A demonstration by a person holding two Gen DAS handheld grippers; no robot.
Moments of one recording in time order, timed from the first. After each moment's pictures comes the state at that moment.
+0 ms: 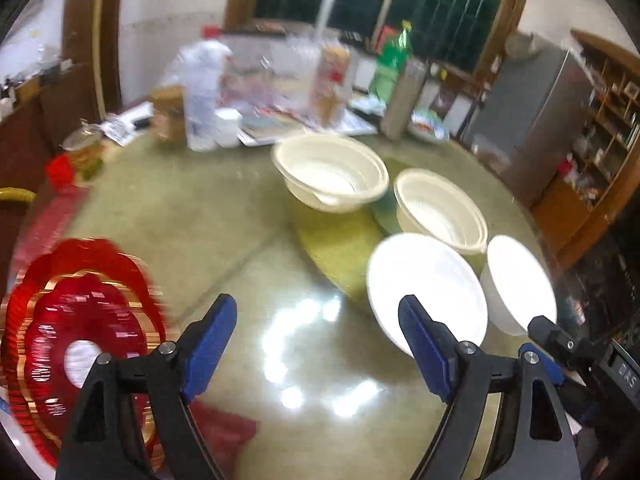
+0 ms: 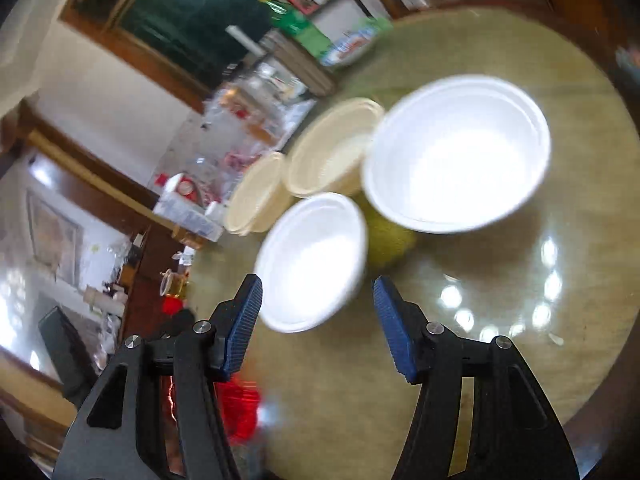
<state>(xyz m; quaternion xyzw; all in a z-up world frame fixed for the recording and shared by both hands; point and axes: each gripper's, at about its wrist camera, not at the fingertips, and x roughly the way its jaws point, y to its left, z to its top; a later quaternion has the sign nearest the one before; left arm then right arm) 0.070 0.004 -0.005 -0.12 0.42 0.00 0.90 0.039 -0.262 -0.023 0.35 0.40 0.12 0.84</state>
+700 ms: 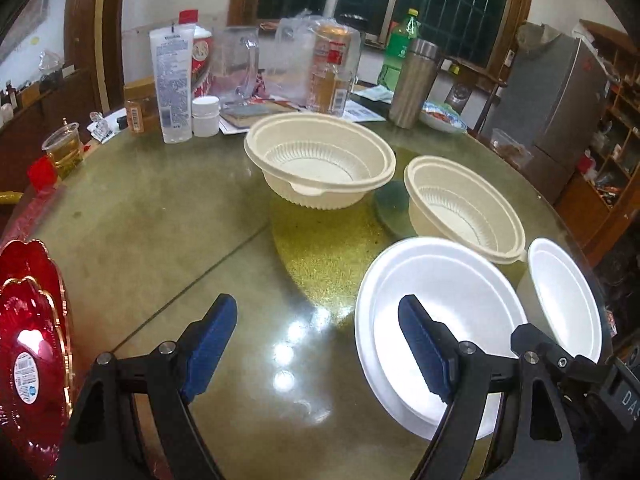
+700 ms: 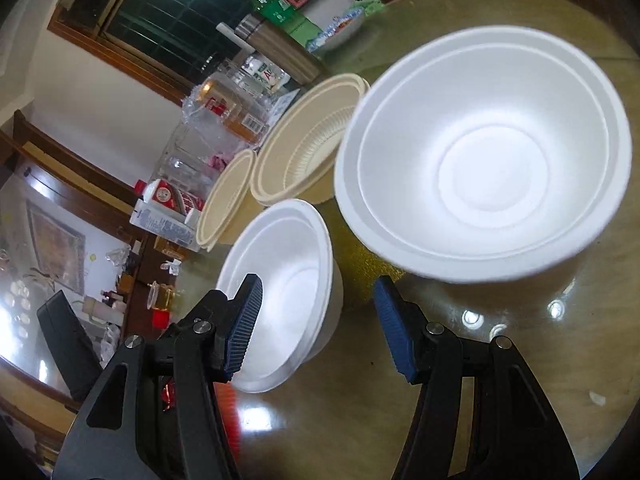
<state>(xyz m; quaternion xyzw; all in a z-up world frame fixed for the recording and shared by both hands) 0.098 -0.022 -0.044 -0.11 0.40 0.03 0.91 0.083 -0.255 -0.068 0.35 0.40 0.12 0.84</state>
